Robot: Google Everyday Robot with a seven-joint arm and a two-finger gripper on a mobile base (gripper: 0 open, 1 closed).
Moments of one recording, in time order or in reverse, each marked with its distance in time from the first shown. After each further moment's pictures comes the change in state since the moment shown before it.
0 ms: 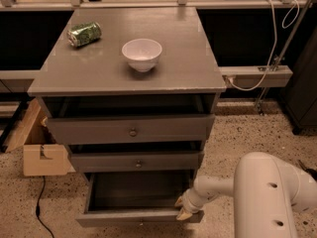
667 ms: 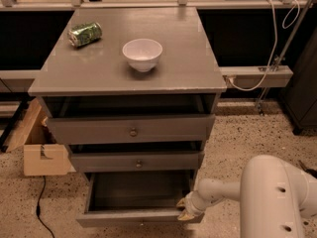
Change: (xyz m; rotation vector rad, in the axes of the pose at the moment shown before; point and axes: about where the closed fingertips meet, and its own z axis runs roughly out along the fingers) arm 0.007 0.014 -0.003 0.006 -0.013 0.035
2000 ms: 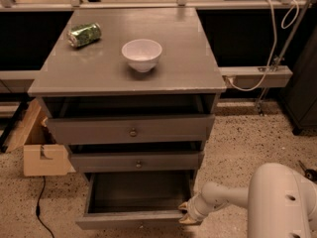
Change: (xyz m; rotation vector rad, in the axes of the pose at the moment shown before) arm 0.007 0.019 0.004 -0.019 -0.054 0.043
